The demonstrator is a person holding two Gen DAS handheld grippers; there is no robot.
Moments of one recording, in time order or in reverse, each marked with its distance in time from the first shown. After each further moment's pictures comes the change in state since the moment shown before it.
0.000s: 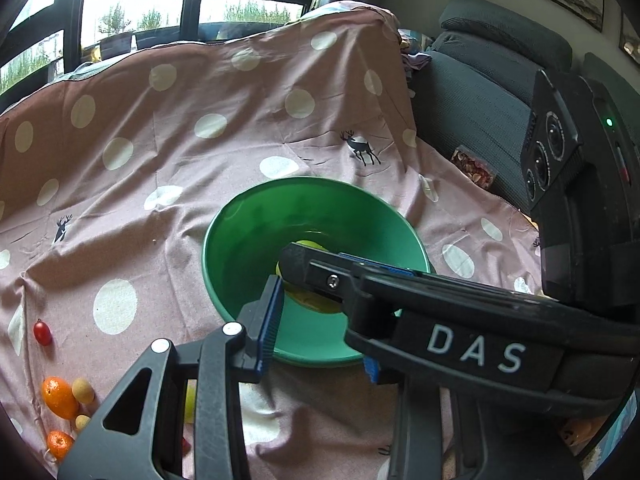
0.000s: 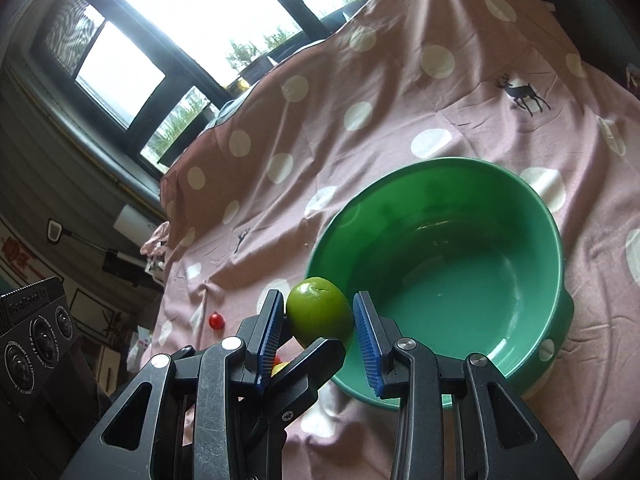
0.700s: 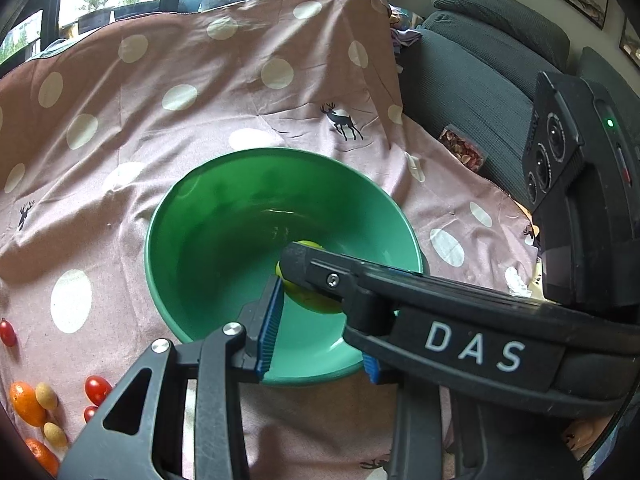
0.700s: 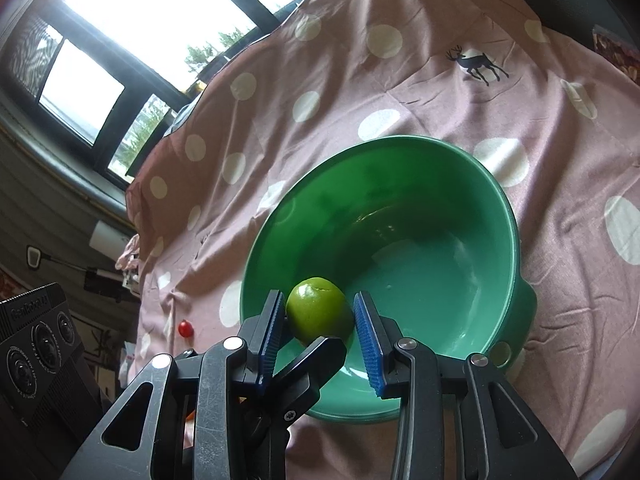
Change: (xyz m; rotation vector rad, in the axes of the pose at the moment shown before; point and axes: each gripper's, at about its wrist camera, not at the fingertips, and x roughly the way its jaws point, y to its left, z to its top) left arm 0.040 -0.006 0.001 -0.012 0.081 -0.081; right arm 0.004 -0.040 0.002 0.098 0.033 -0.081
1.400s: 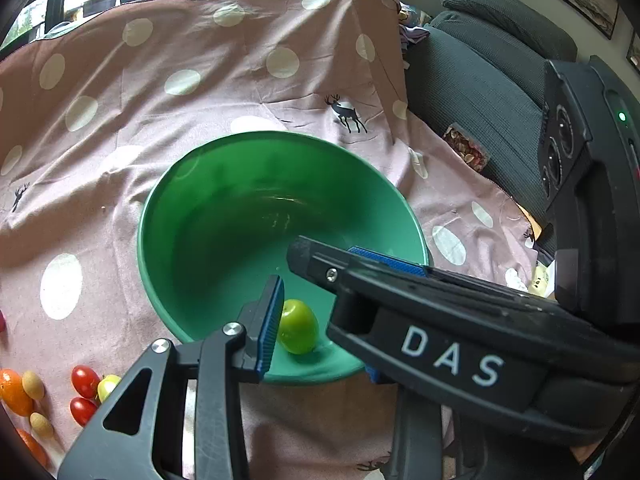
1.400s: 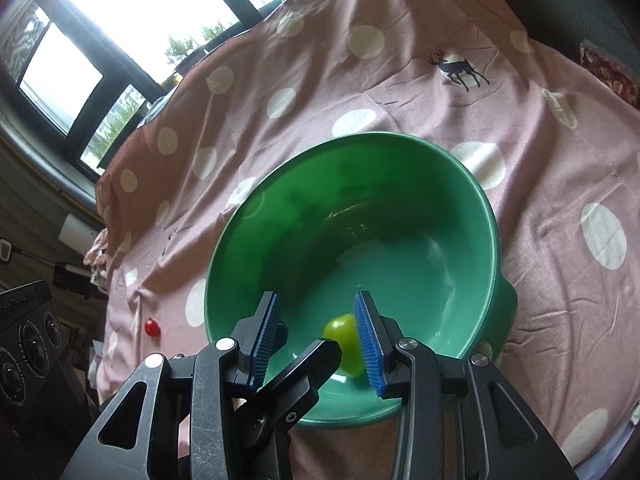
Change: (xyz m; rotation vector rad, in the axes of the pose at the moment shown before) left arm 0.005 0.006 -0.007 -0.042 0.014 -0.006; right arm 0.005 0.002 -0.001 -0.034 -0.005 -0.128
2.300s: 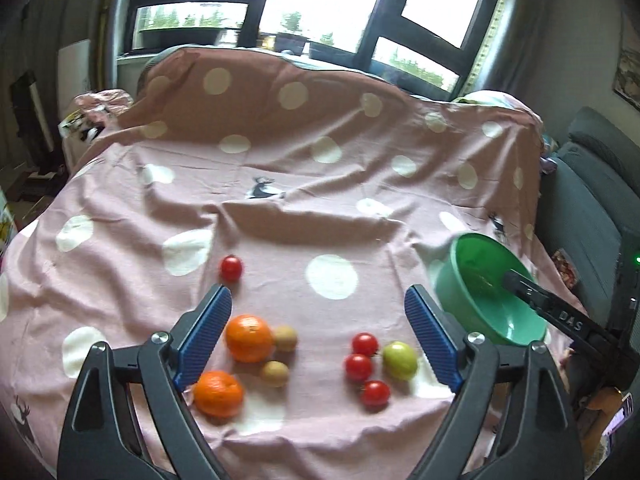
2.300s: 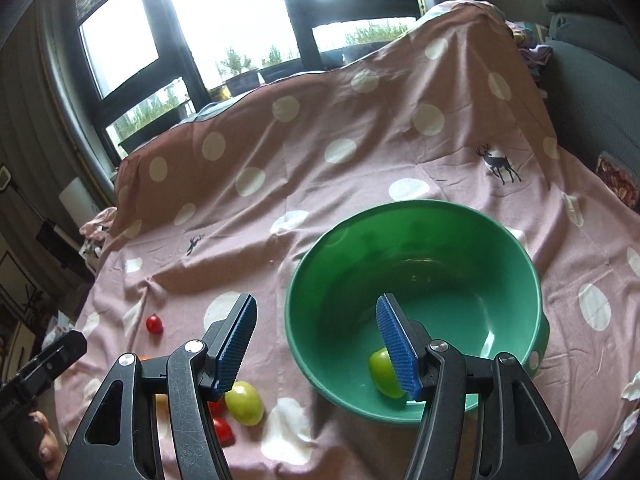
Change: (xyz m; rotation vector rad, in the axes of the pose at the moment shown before) left arm -0.181 0.166 -0.082 -0.365 -0.300 0.402; right arm -0.013 0.087 -0.033 -0.265 -0.212 -0.063
